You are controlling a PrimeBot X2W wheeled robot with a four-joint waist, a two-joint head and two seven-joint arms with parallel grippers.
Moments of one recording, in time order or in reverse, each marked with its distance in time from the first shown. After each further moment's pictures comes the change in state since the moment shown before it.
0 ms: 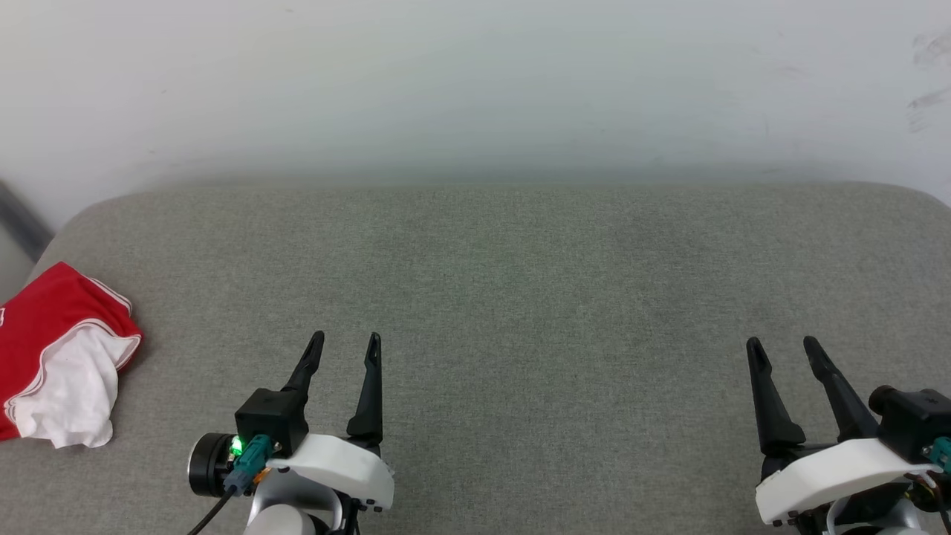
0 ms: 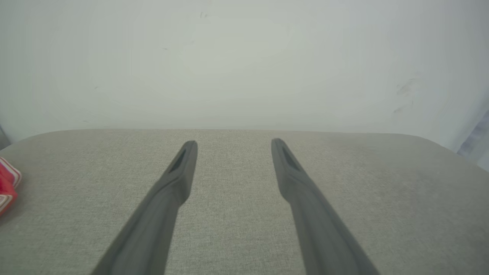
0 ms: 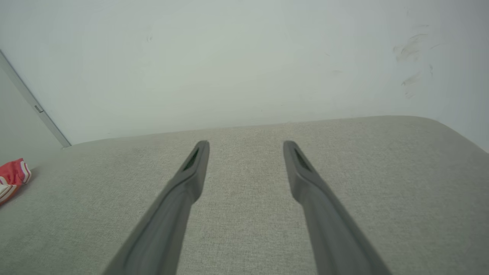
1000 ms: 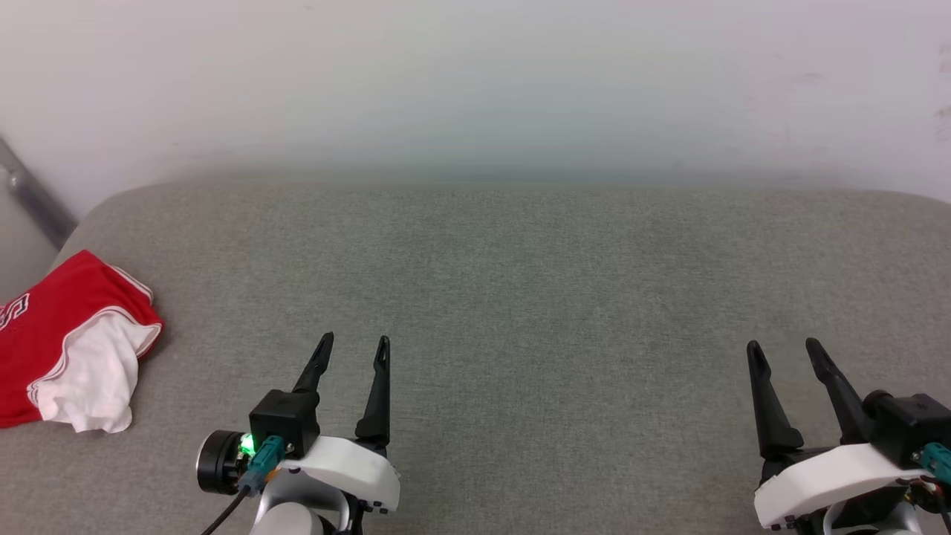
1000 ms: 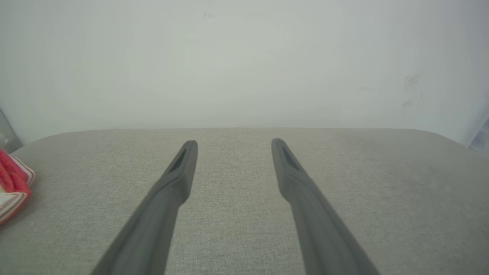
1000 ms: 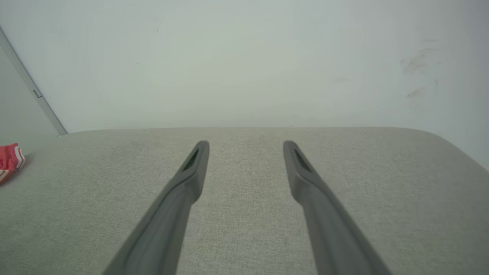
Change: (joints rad) left arm -0.019 -0.005 -0.012 0.058 0.038 0.003 -0.038; right arm 0.004 0.000 -0.001 0.012 -0.075 0.000 -0.032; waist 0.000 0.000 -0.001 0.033
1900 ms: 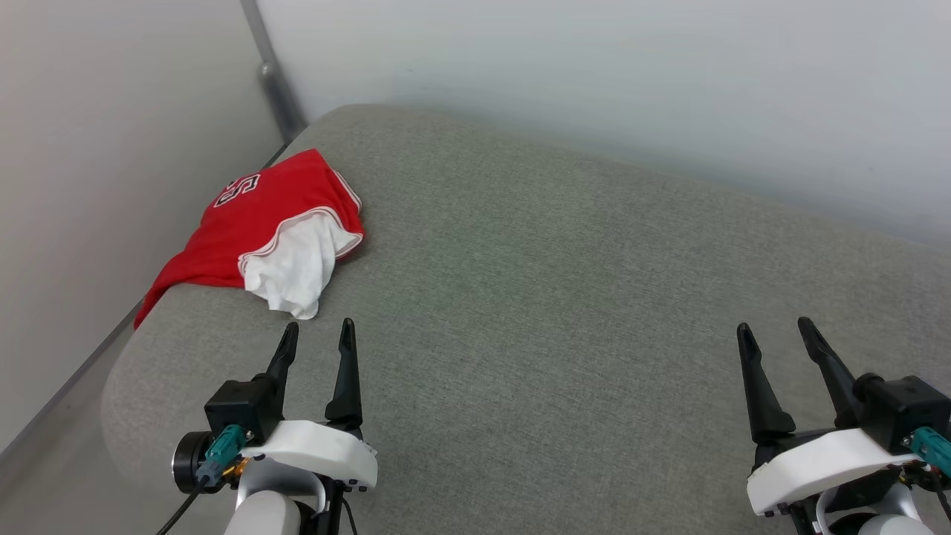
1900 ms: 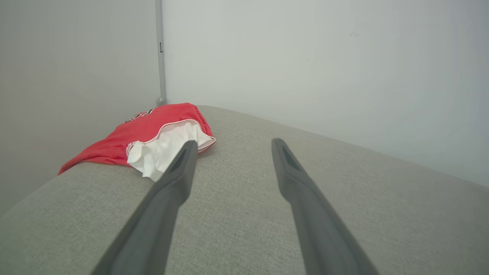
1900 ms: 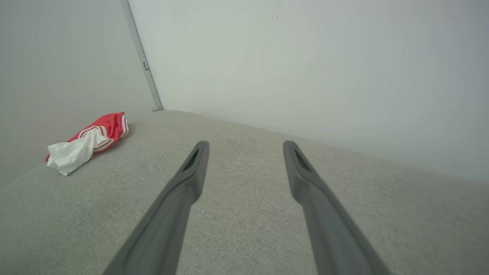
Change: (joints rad) left arm -0.021 -0.001 0.053 -0.002 -0.099 0.010 0.000; right arm -0.025 0.001 0.021 -0.036 -0.040 0.000 0.016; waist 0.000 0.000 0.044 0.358
